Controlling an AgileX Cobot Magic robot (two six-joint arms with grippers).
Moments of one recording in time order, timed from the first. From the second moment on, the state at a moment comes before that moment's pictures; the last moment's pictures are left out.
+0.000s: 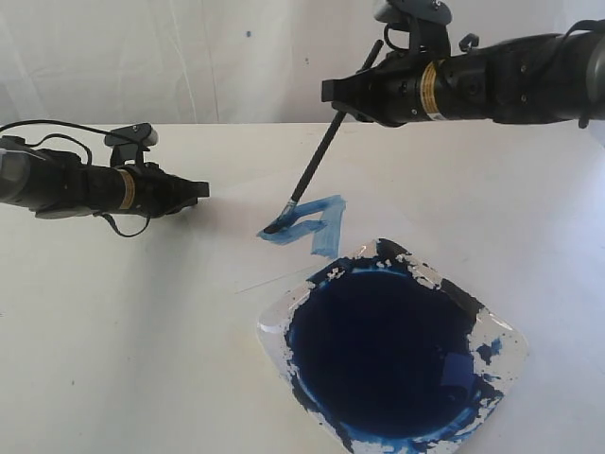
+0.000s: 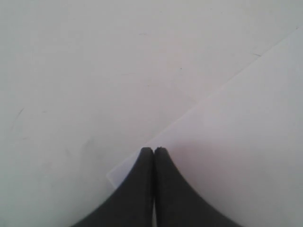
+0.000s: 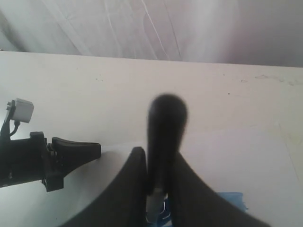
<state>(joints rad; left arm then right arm) -0.19 2.24 -1.38 1.26 -0.38 -1.42 0.41 1.88 -1.34 -1.58 -0.39 1.74</state>
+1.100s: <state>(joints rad) -0.19 2.24 -1.38 1.25 -0.38 -1.42 0.41 1.84 -1.34 -1.74 -0.42 1.92</state>
